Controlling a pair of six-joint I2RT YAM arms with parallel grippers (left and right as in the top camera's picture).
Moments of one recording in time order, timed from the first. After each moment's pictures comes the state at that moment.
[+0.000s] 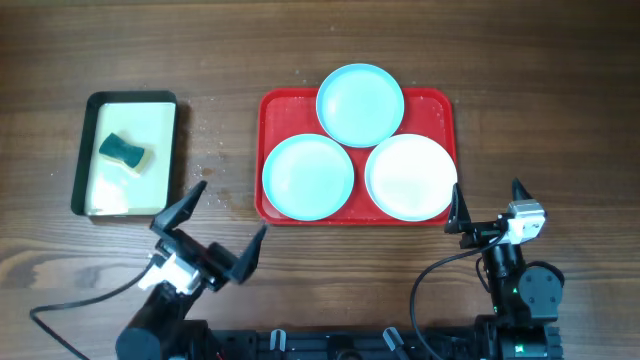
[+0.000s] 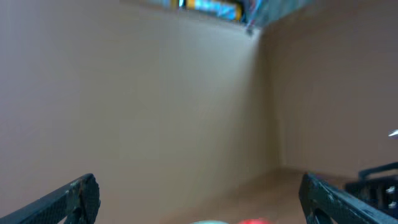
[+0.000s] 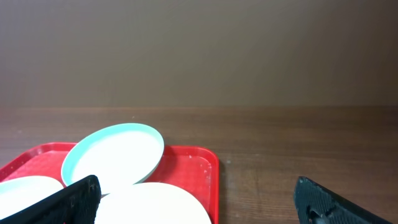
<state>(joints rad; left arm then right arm) -0.01 0.01 0.01 0.57 0.59 -0.22 0.00 0.01 0.01 0.00 -0.09 0.04</state>
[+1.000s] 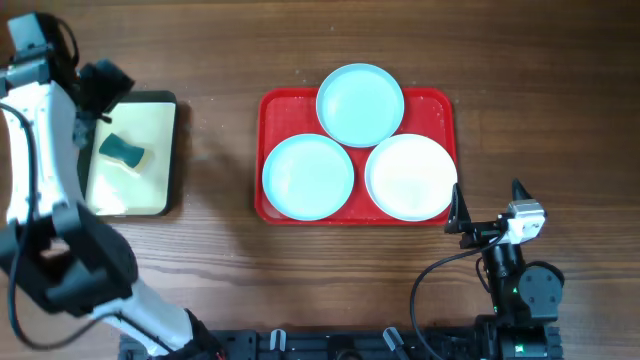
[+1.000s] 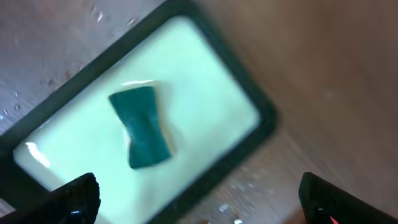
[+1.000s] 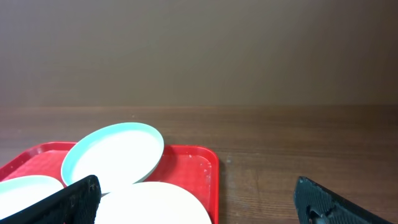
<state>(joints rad) 0.35 1.87 1.71 -1.03 0.00 -0.55 0.00 0.02 0.01 0.00 -0.09 0.04</state>
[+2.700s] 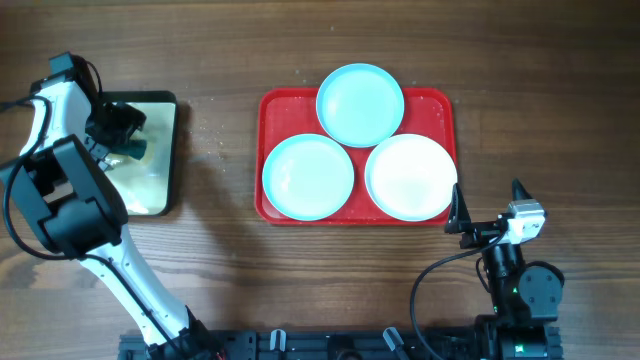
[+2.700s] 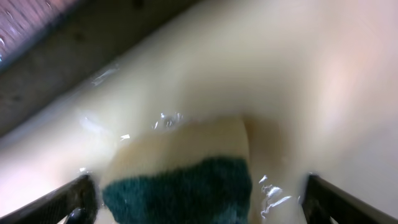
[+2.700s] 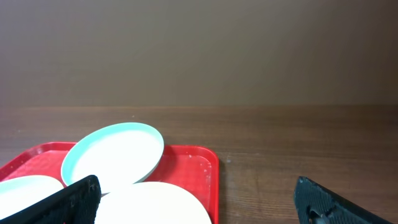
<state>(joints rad) 0.41 2.25 1.73 -0.96 -0.06 -0.60 0.00 0.02 0.01 0.00 -0.09 0.04</state>
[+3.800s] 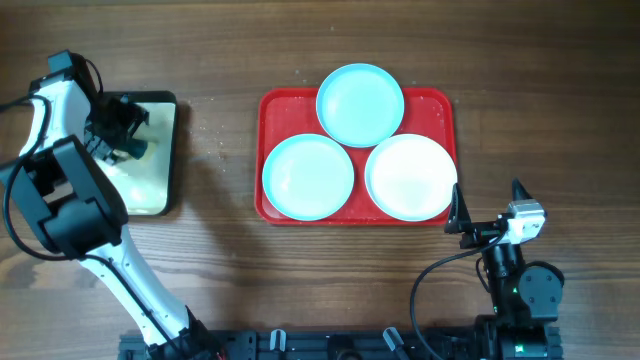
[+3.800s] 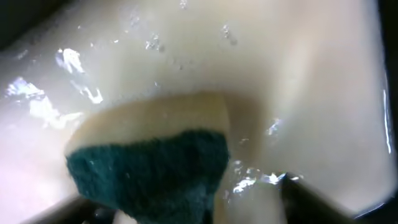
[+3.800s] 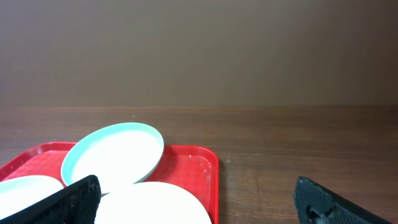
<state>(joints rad) 0.41 2.25 1.73 -0.96 0.08 -0.60 0.00 0.02 0.01 0.00 -0.09 0.04</state>
